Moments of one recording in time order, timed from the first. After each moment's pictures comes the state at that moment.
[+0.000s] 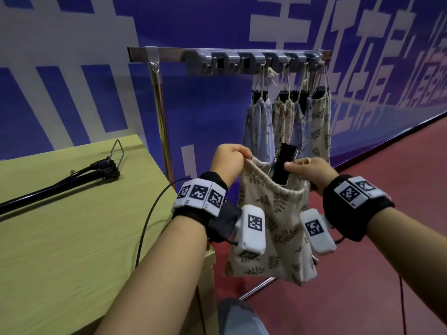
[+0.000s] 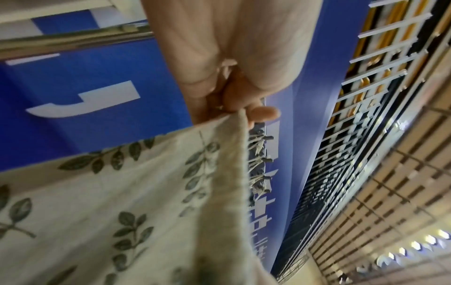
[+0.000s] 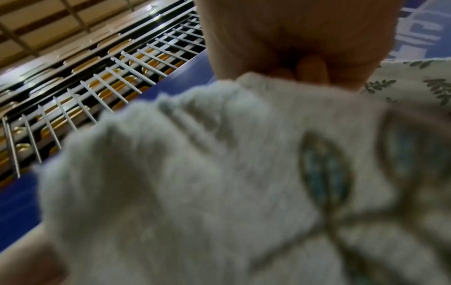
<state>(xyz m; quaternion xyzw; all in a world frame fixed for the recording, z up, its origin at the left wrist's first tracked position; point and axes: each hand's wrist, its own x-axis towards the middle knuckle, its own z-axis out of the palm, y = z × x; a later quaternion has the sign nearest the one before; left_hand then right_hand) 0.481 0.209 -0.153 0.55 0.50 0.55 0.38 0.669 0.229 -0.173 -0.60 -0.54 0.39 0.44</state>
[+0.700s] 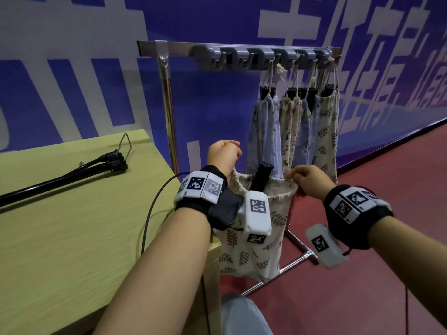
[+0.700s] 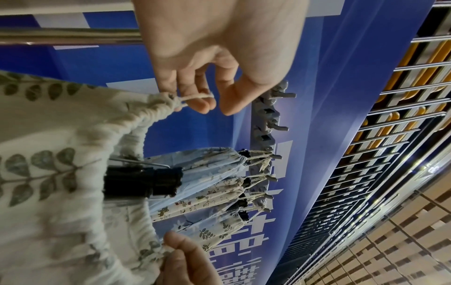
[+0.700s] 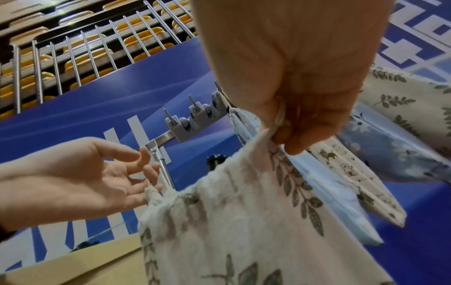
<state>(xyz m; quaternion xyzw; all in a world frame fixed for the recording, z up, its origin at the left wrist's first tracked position) 0.467 0.203 -0.149 0.42 0.54 0.59 0.42 0.665 0.237 -0.201 -0.64 -0.67 0.23 0.30</state>
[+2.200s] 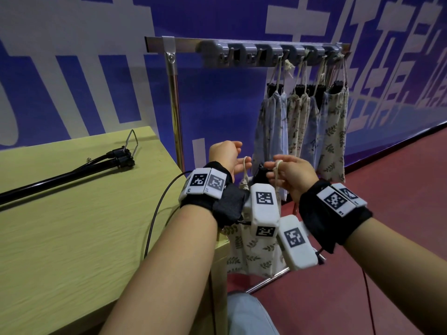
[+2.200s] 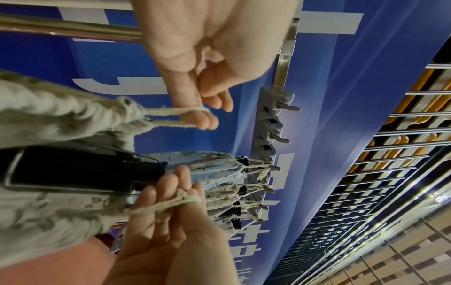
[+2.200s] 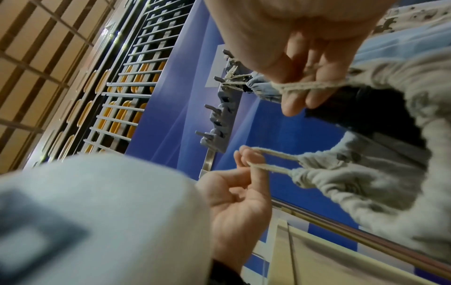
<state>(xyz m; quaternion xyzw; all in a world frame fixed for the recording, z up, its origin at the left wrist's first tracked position) 0.462 0.194 -0.143 0.31 0.51 0.61 0.51 0.587 0.198 -0.172 -0.49 -0.40 0.54 0.56</state>
